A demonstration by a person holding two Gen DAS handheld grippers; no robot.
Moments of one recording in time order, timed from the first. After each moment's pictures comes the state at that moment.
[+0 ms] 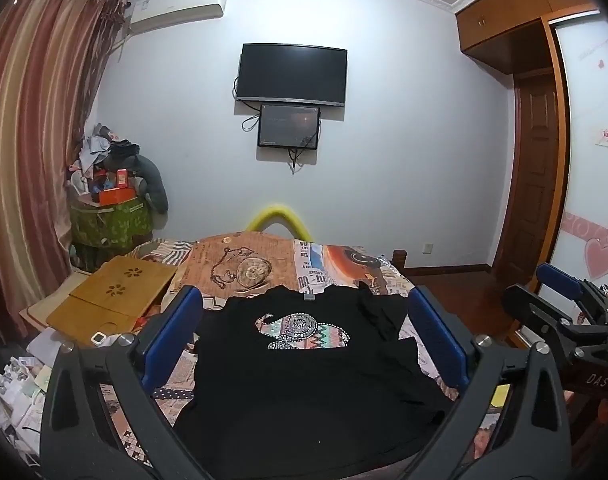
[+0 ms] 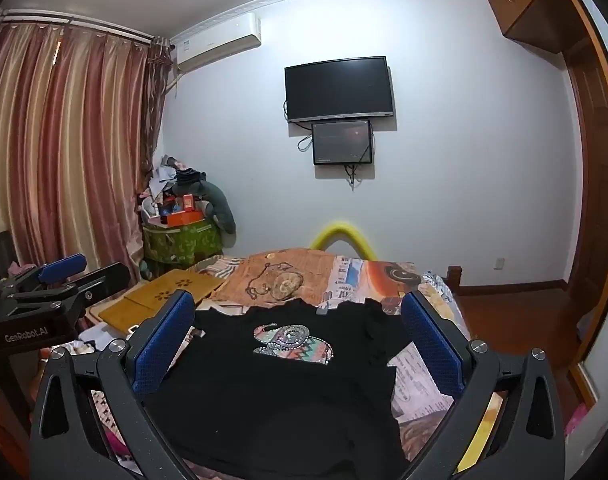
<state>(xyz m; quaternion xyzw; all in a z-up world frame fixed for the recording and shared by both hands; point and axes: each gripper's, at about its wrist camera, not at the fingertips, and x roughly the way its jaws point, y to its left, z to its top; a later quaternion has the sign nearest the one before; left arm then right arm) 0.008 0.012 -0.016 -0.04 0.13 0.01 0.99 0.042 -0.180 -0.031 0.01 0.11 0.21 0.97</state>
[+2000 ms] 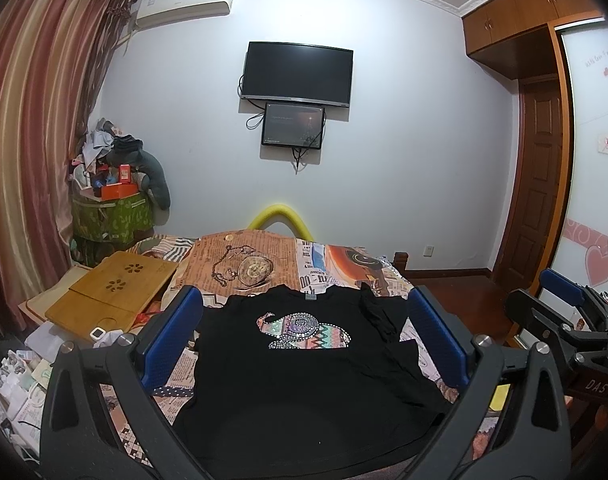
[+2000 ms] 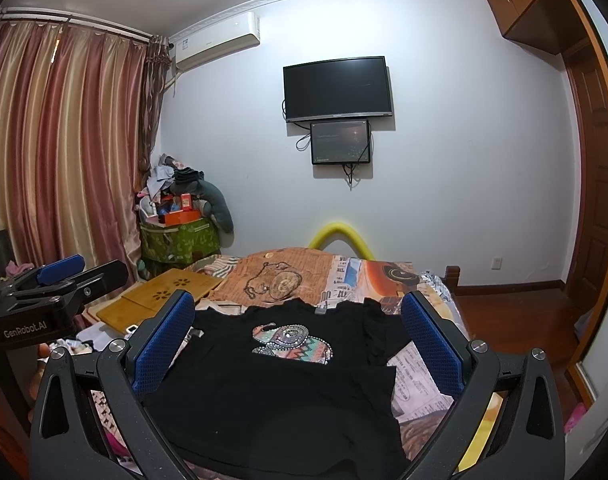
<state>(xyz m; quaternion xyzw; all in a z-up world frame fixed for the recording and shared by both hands) 0.015 0.016 -0.014 -0.05 0.13 0.01 0.99 0.046 -0.182 -0.032 0.01 0.11 0.21 0.97</state>
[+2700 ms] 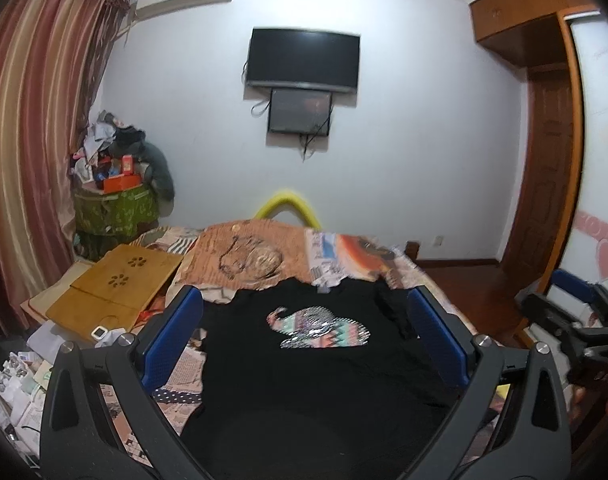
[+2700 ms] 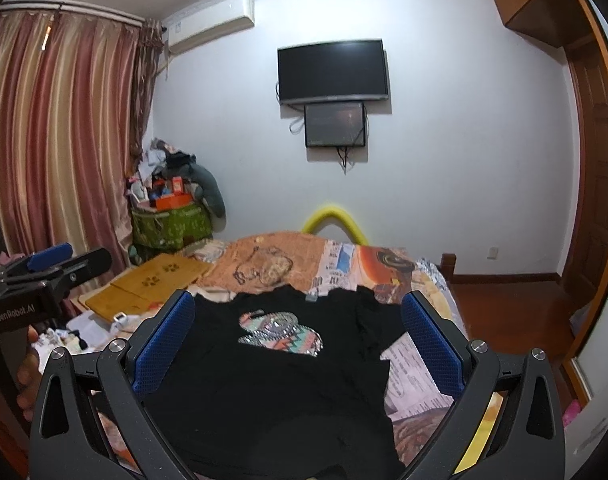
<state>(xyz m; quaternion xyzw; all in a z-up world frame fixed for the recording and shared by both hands) 0.059 0.042 -0.025 -0.05 0.17 0.03 0.98 0.081 -0.182 -0.050 0.00 0.15 0.20 0.97</state>
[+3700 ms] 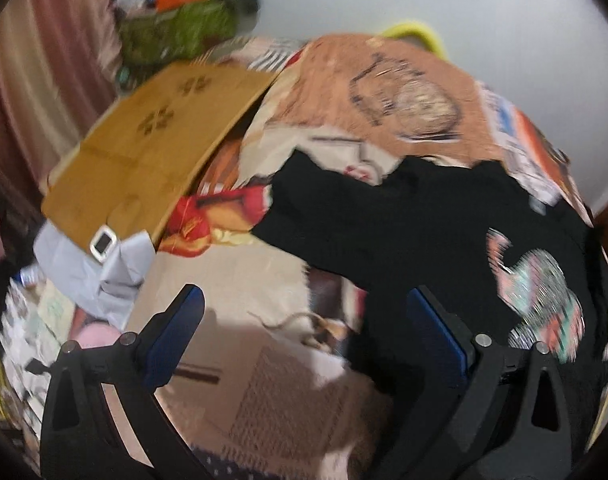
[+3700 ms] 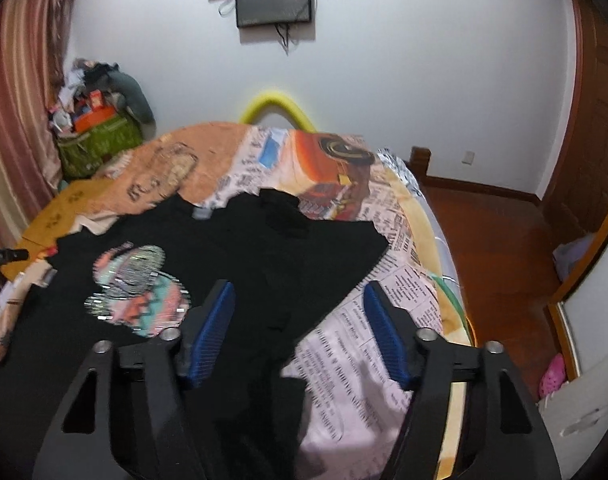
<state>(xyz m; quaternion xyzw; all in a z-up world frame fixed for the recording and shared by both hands) 0.338 0.274 -0.237 -0.15 0.48 0.17 0.85 0.274 -0.218 -0.155 -0.03 0.35 0.11 0.93</state>
